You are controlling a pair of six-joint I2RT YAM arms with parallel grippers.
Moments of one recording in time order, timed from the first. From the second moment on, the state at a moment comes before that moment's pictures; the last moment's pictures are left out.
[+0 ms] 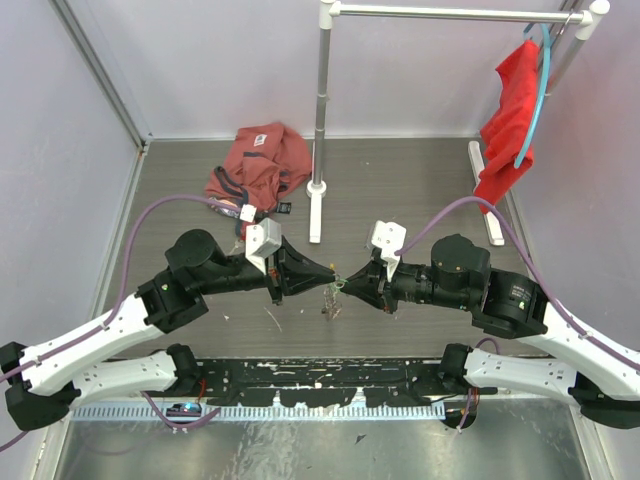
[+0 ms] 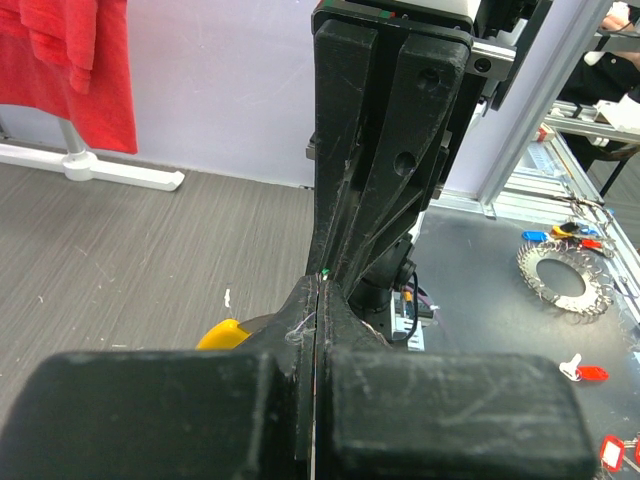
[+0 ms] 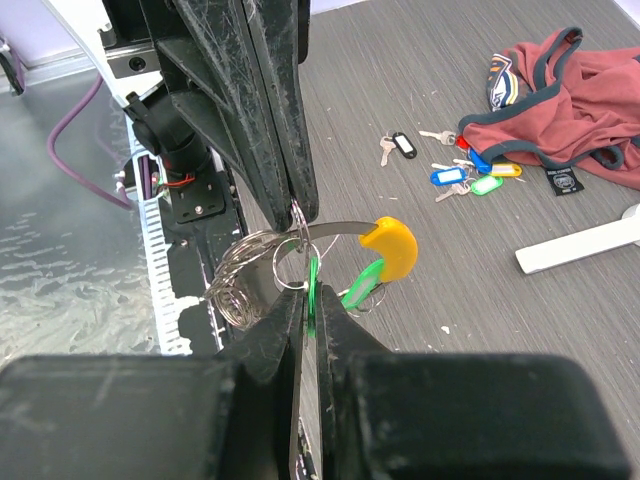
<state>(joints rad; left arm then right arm) -1.06 0.90 0.94 0.07 0.43 -0.18 1.11 0.79 1.15 -0.61 -0.15 0.00</state>
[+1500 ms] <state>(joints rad) -1.06 0.92 0.94 0.07 0.46 -0.18 1.11 0.81 1.15 -0.61 -0.16 0.00</state>
